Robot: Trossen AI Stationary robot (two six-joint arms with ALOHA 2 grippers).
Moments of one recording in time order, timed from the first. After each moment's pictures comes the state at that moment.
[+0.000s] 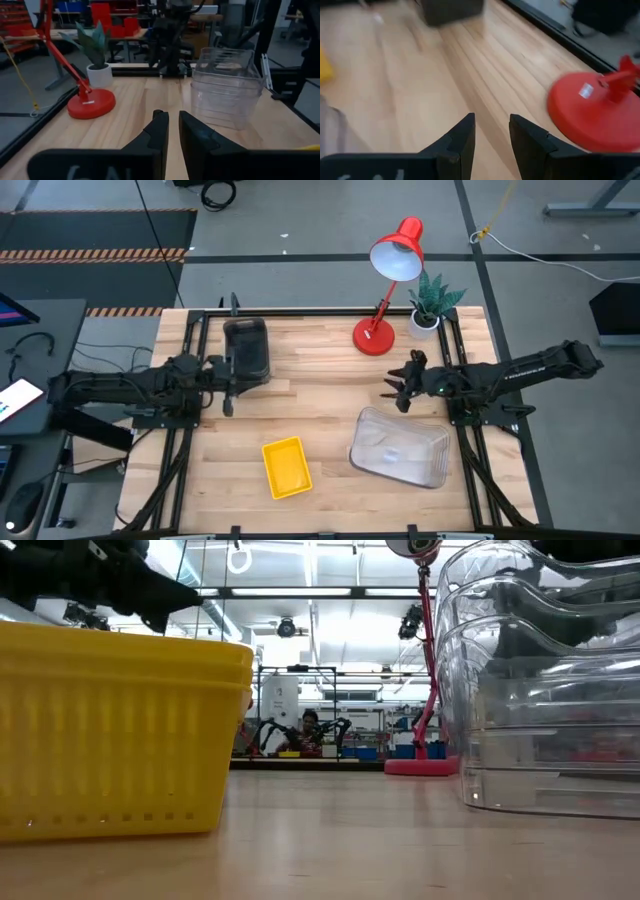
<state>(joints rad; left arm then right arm) 0.09 0.52 0.29 0.15 0.01 0.02 0.10 0.76 0.34 -0.16 0.50 0.29</state>
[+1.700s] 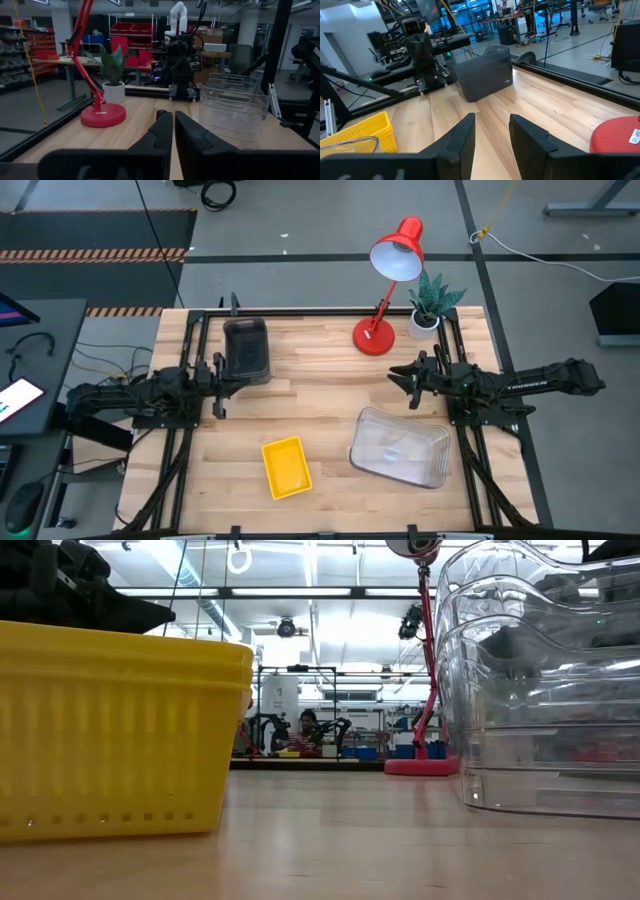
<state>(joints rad) 0.05 0.08 0.01 0.19 -0.10 -0.04 -0.04 0.47 0.01 0.43 0.27 0.27</state>
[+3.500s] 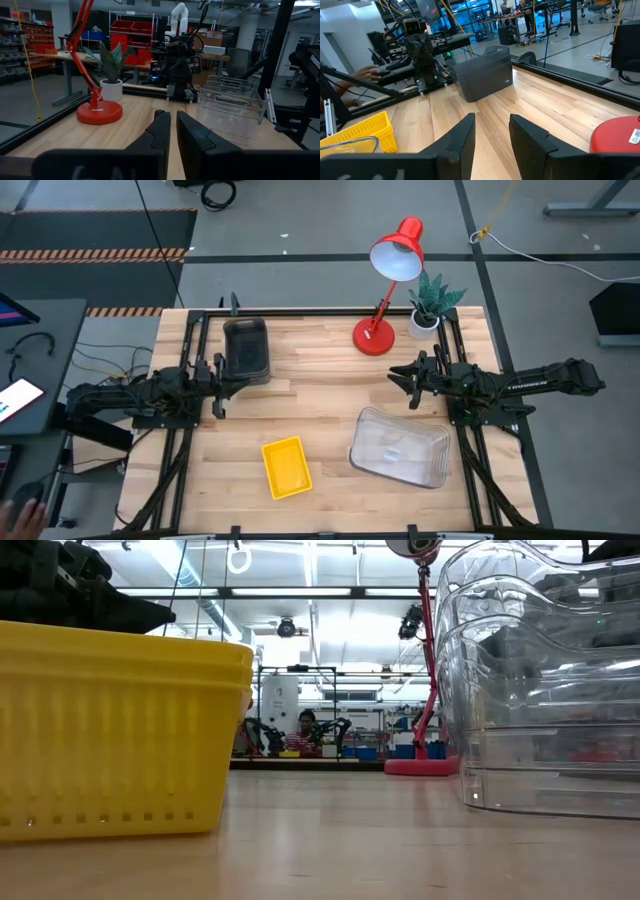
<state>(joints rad) 0.05 0.08 0.01 0.19 -0.10 -0.09 -0.04 0.47 0.01 0.42 0.27 0.27</state>
